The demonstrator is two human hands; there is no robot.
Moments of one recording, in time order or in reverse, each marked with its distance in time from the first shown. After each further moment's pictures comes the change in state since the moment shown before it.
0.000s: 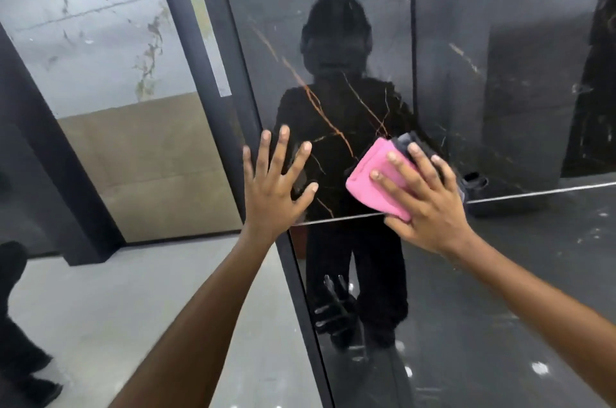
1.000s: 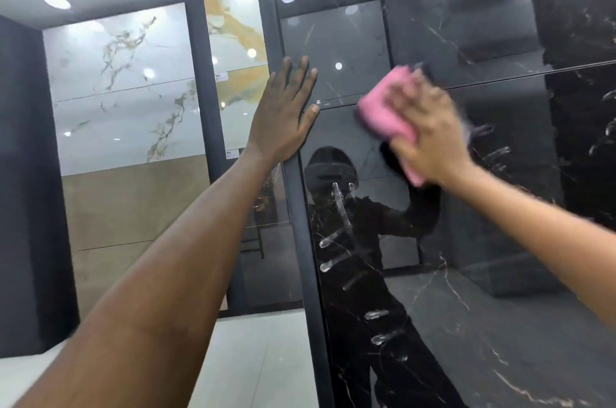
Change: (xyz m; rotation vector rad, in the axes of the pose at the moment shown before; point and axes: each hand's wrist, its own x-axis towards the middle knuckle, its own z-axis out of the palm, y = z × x) left_hand -0.068 0.007 0.026 -0.027 0.113 0.099; right_hand -0.081 -0.059 0.042 -0.005 0.198 0.156
